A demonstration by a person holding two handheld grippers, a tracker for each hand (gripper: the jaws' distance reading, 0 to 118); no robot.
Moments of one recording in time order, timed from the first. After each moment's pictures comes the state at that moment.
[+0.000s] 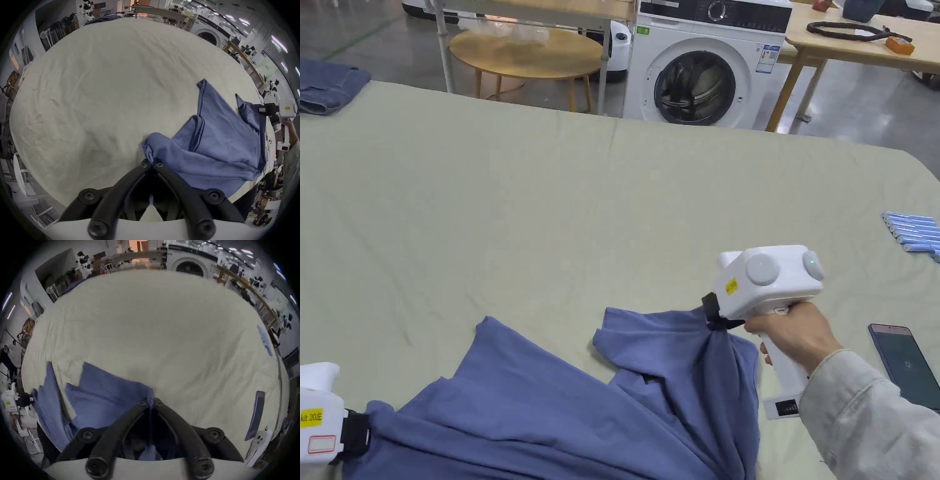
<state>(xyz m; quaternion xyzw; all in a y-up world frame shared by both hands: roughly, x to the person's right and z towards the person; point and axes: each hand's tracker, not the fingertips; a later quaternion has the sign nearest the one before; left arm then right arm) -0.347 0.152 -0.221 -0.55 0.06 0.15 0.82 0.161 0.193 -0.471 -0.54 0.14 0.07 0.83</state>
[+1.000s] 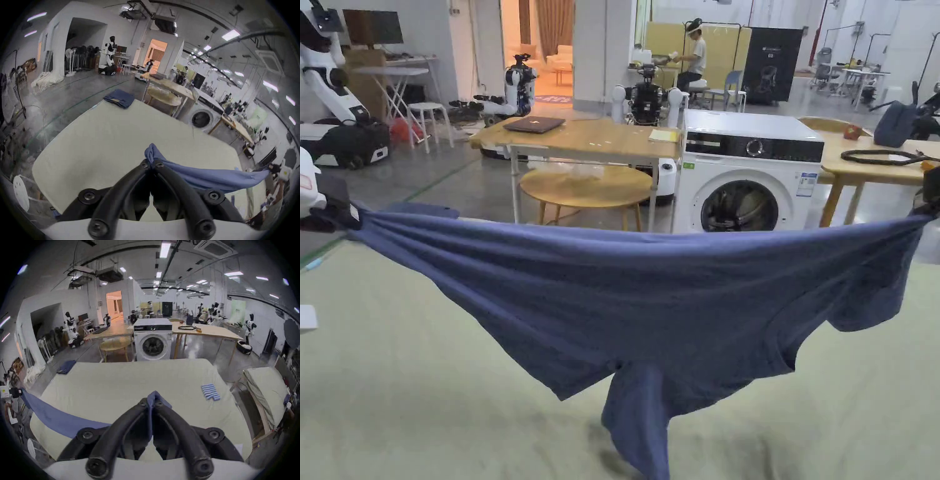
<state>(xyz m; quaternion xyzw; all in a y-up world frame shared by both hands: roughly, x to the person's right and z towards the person) -0.499 0.494 -0.337 -0.30 0.11 0.23 0.92 0.243 0.547 -0.461 -0.29 0.02 -0.01 0.96</state>
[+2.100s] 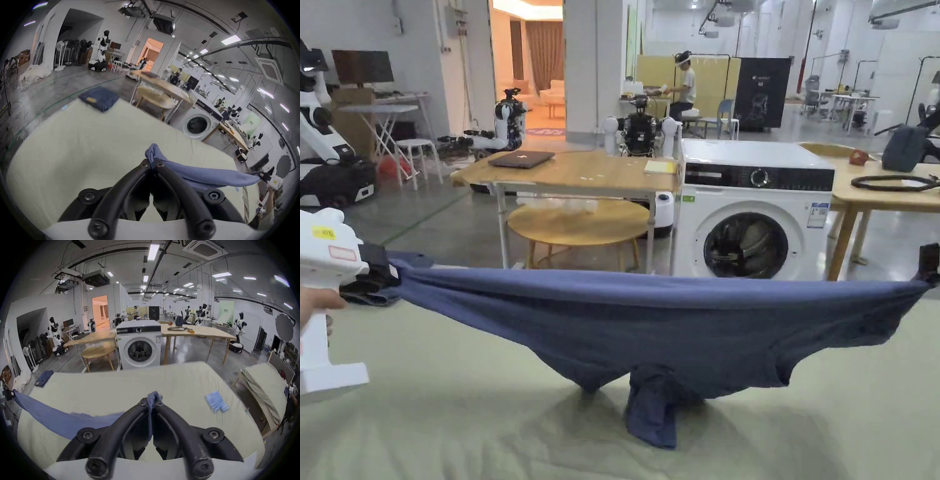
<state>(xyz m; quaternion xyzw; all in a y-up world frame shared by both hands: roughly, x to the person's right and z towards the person) -0.509 0.378 -0.529 -0.29 0.07 0.26 0.92 0.252 0.410 -0.642 -0.27 -0.04 -0.02 0.96</state>
